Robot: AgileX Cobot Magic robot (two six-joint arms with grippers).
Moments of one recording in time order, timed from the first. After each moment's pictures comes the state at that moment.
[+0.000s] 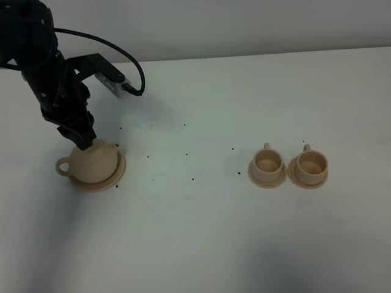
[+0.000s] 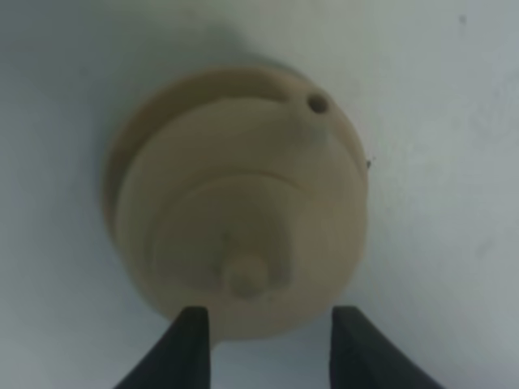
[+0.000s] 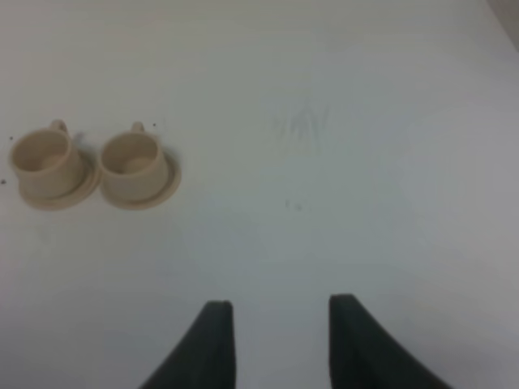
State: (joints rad) left arm -0.16 2.04 -1.61 -0.02 1.19 0.76; right arm -0.04 -0.01 -0.49 0.12 1.07 -0.10
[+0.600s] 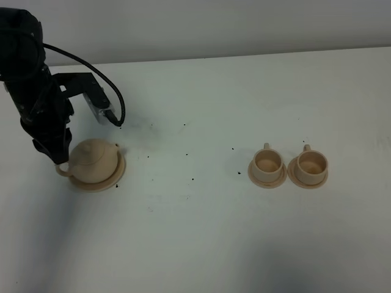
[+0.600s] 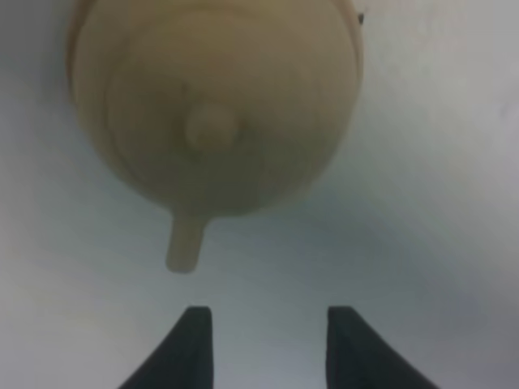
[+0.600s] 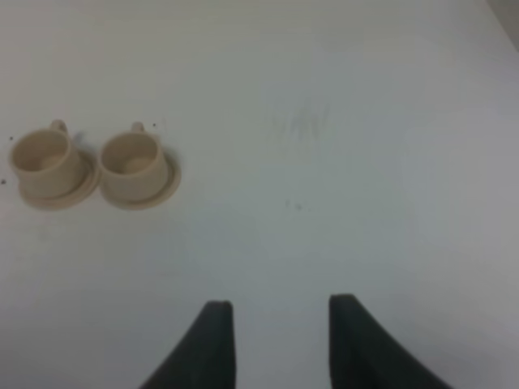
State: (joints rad) left arm -0.15 1.95 -1.49 0.10 1.19 0.90; right arm -0.04 -0.01 -0.49 0.12 1.07 -0.10
